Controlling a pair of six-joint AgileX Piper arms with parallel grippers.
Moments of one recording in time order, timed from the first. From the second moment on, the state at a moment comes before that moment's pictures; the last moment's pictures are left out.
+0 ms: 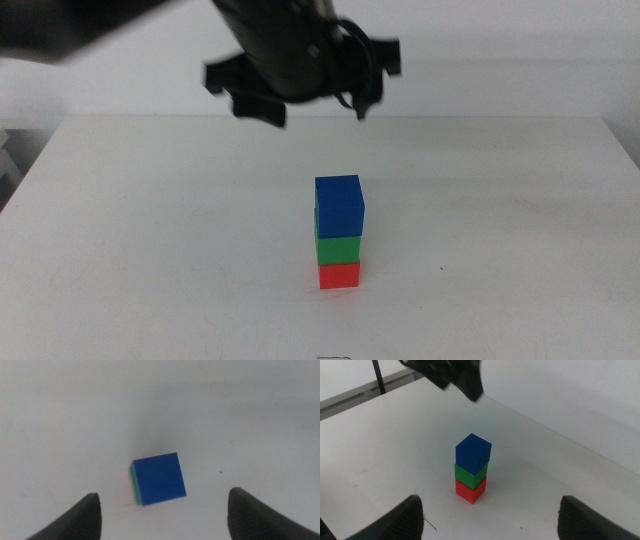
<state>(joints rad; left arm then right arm) -0.76 1.66 -1.78 0.19 1.21 -0.71 0.61 0.61 -0.97 0.08 0.84 -0.16</state>
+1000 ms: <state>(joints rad) -0.33 0.87 -1.51 0.14 1.28 -0.10 0.61 0.61 -0.97 0.08 0.84 -0.16</state>
